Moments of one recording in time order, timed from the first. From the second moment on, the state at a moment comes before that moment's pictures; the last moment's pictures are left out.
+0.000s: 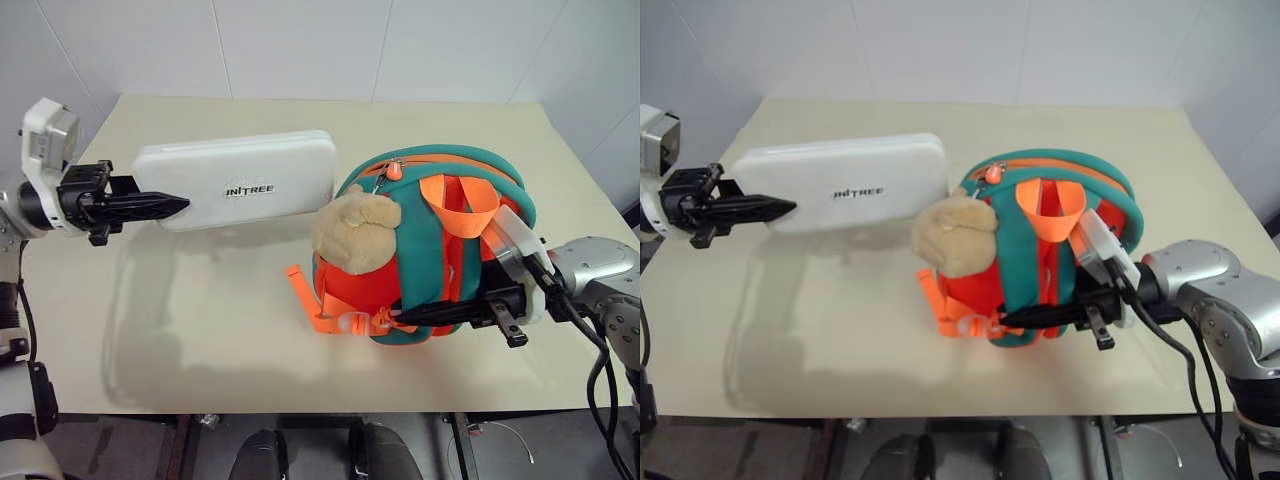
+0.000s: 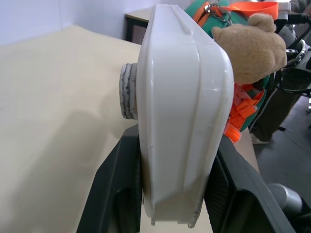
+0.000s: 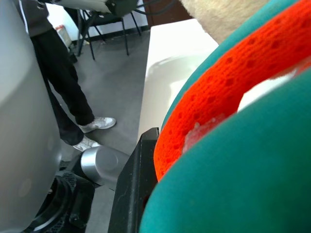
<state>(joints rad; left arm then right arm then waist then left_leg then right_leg) -0.79 1.00 0.23 0.36 -0.62 0.61 -1.50 -0.49 -0.93 -0.05 -0.42 0.88 0.76 1.29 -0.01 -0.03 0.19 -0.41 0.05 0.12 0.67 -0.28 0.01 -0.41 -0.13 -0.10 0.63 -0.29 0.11</state>
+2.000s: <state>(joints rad) -1.37 0.52 -0.51 0.74 -0.42 0.36 -1.50 -0.49 -0.86 -0.03 -0.43 0.83 0.74 1.23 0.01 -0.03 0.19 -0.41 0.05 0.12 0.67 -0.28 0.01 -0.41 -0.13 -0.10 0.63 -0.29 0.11</state>
